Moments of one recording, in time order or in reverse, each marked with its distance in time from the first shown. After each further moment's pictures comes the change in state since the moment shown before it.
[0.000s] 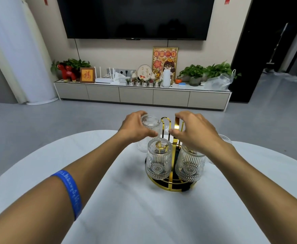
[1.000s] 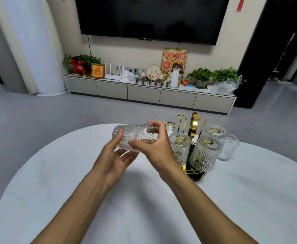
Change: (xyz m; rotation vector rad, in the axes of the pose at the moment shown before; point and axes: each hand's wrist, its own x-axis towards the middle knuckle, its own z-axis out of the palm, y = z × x) left_hand -0.143 -0.076 -0.065 -1.425 0.044 -0.442; right_hand -0.065 -0.157 0.053 1.149 -0.070 0.233
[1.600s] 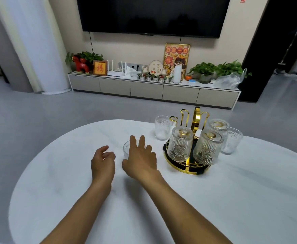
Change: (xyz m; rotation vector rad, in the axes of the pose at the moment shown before) left_hand 0.004 -0.024 -0.049 0.615 0.560 0.317; right_hand 0.000 0.049 0.054 -1.037 -0.241 0.097
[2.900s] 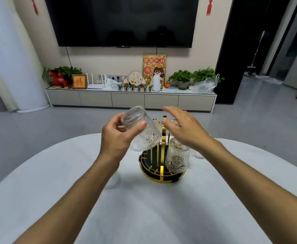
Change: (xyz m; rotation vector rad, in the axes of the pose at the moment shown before) left_hand -0.063 0.107 0.103 -0.068 -0.467 0.469; right_hand -0.010 0.150 -0.185 0.157 0.335 -0.184
